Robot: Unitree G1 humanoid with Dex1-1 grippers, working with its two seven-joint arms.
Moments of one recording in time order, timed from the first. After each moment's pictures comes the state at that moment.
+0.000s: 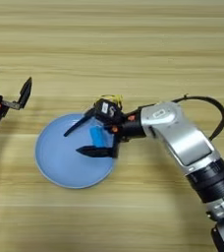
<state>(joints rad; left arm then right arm) -0.33 0.19 0.11 0.52 -0.15 -0.50 -0.37 -0.45 -0.56 0.42 -0.11 0.20 0.46 1.04</state>
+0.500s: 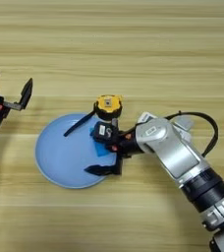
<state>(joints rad) -0.32 0.18 0.11 0.52 -0.15 -0.50 -0.36 -0.41 -0.54 0.50 0.04 0.05 0.34 1.03</state>
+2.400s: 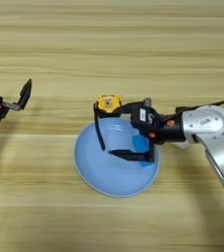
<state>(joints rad) -0.33 0.19 0.12 0.54 -0.16 -0.50 -0.38 -0.30 -0.74 0.20 -0.16 0.19 0.19 1.16</state>
